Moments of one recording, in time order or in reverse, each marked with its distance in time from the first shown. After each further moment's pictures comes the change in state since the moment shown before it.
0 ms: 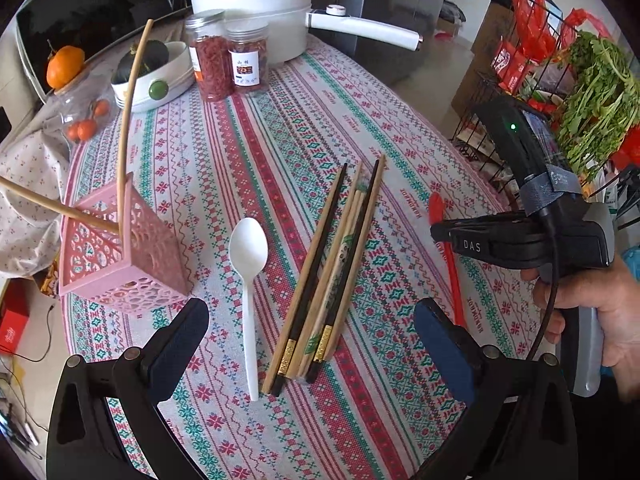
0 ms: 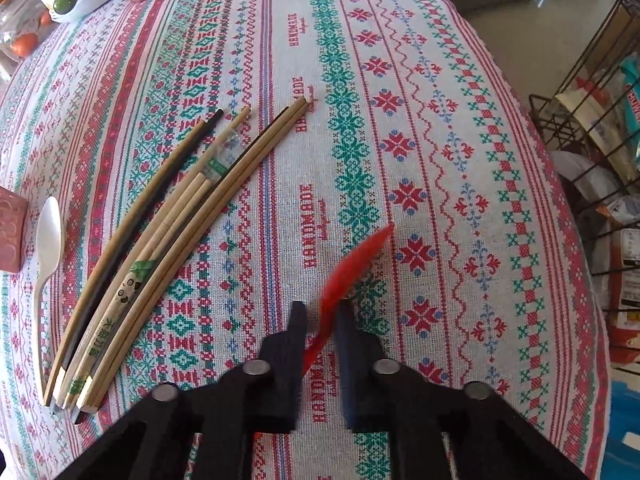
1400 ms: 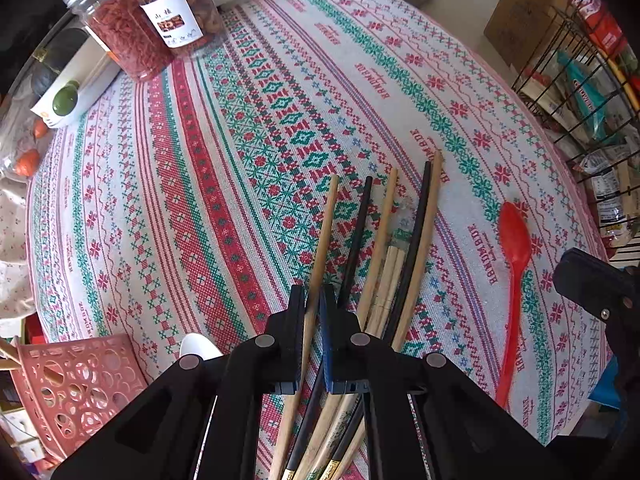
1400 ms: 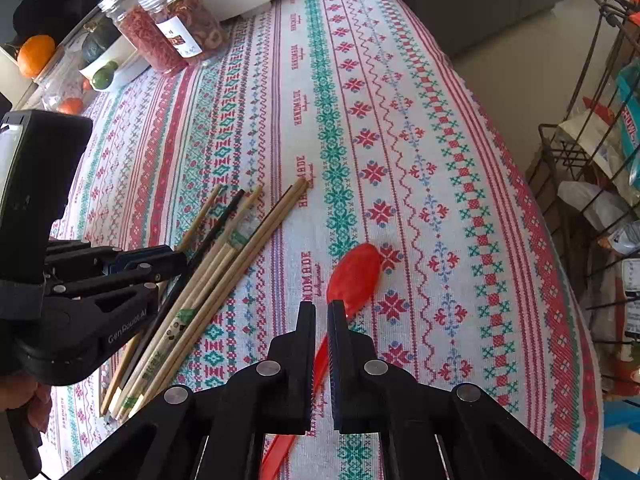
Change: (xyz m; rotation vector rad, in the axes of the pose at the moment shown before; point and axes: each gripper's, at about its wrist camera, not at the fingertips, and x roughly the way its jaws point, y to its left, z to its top) left arm 0.135 -0.020 0.089 0.082 0.260 0.113; right arm -0.035 -0.035 0.010 0.032 -0.117 0.176
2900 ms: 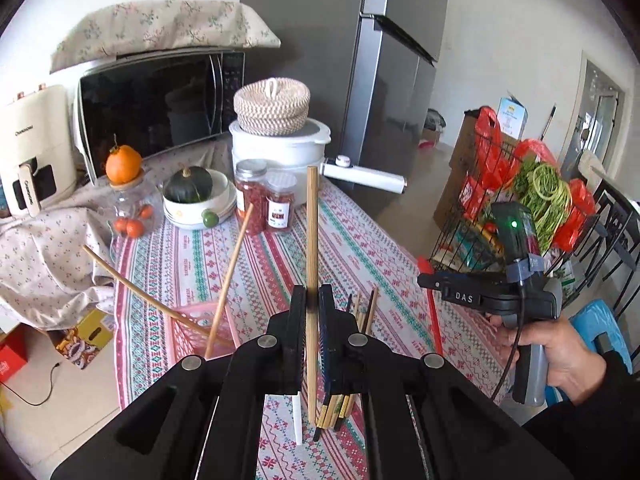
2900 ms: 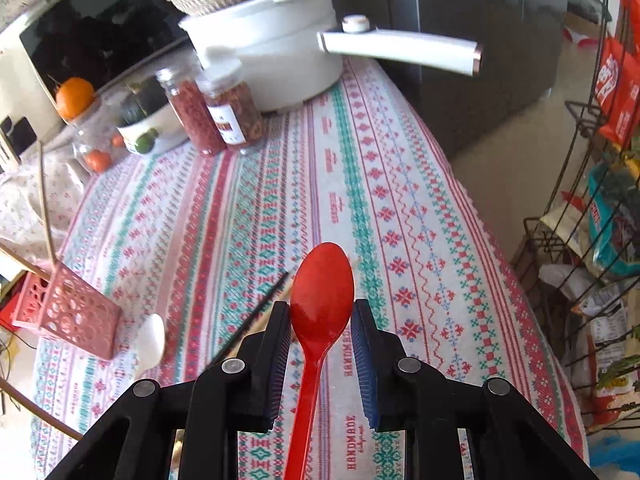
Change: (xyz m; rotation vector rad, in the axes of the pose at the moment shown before) left arm -0.237 0.094 -0.172 -0.133 -0.734 -0.137; right arm -0.053 0.042 -0.004 -0.067 -0.300 -0.043
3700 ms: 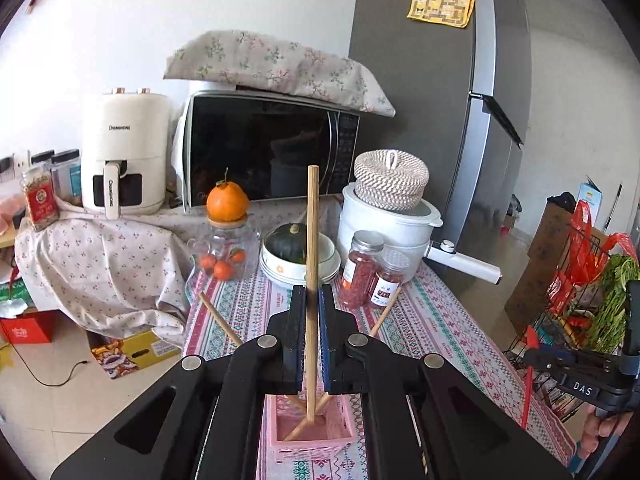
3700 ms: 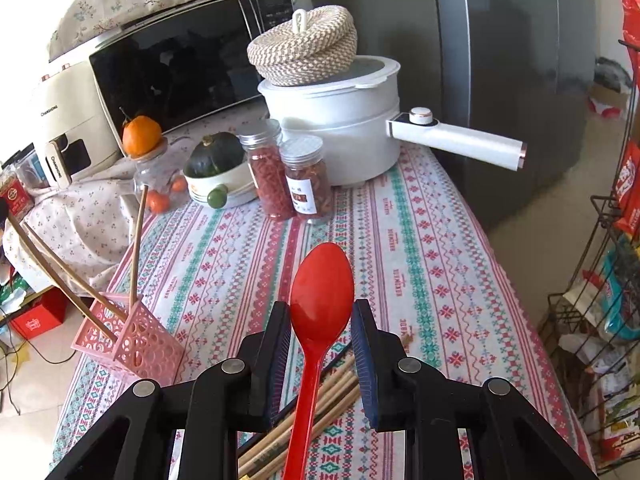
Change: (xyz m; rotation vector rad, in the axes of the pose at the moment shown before) left arm 0.024 0.091 0.006 -0.194 -0.233 0.263; right arm -0.035 0.059 0.006 -0.103 -0.178 0.049
